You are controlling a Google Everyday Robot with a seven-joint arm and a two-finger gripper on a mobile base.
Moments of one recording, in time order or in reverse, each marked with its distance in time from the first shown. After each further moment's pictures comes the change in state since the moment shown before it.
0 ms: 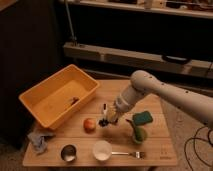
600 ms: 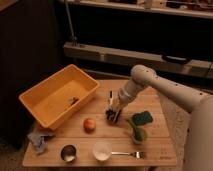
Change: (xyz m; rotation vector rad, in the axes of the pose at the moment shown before) arm -0.064 -0.087 -0.003 0.039 -0.009 0.090
